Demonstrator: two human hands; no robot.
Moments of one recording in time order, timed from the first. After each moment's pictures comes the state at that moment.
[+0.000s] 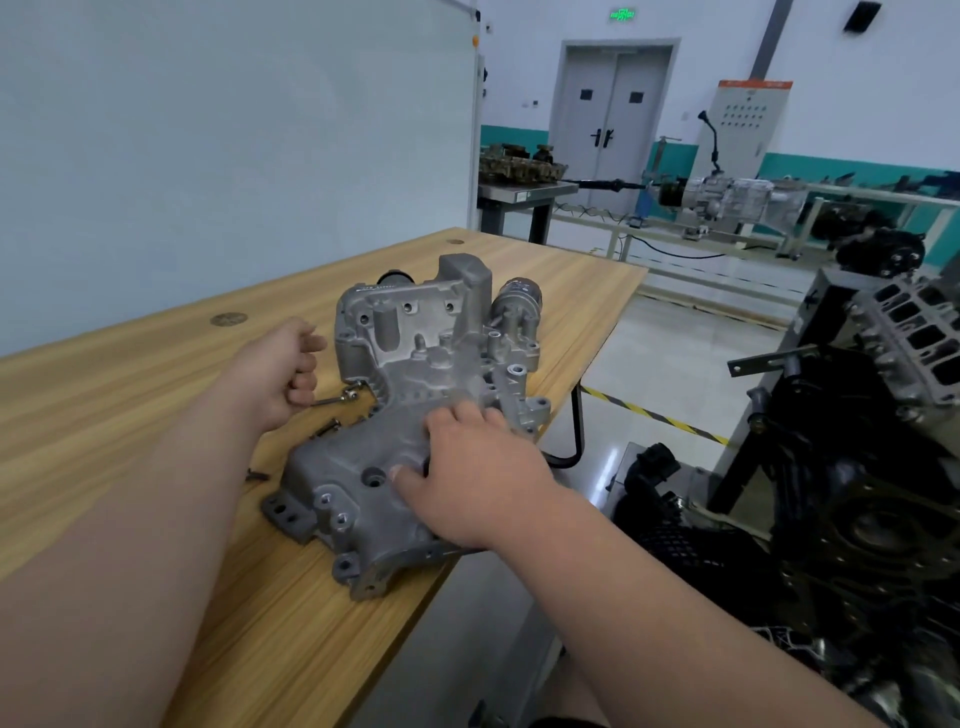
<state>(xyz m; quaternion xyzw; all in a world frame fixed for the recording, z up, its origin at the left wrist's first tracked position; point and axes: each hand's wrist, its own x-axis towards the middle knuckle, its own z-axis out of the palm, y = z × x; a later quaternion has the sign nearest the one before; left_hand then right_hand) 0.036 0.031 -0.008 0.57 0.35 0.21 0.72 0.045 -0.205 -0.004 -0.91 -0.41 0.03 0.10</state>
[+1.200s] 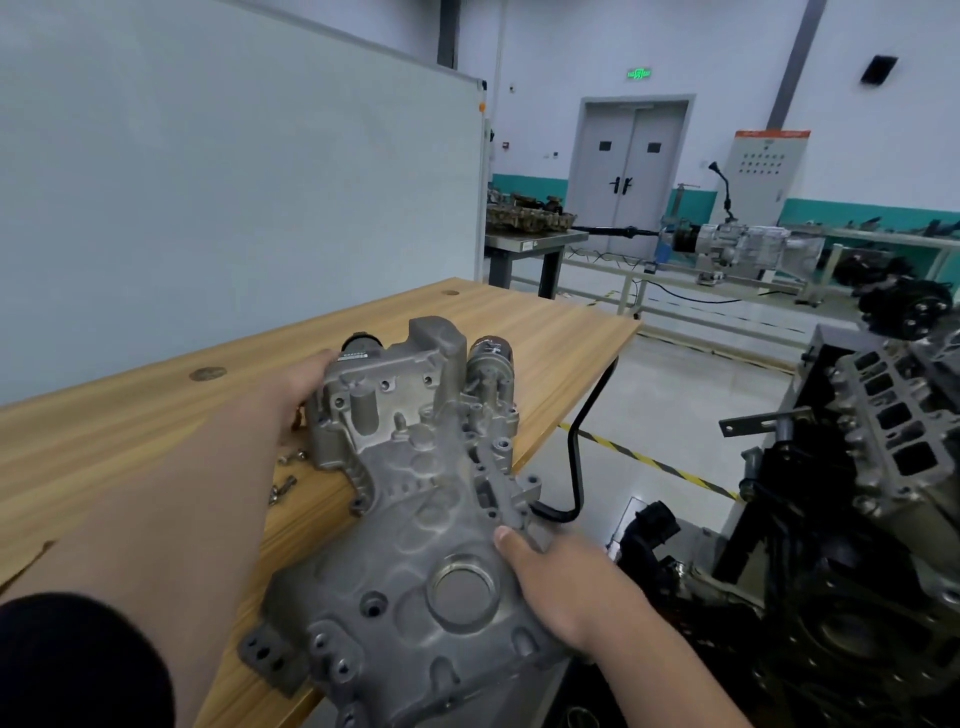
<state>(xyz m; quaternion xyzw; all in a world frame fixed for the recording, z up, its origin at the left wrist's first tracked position) 0.125 0.016 0.015 0.66 0.43 0.10 0.62 0.128 -0.322 -0.022 -0.93 -0.18 0.22 0.25</state>
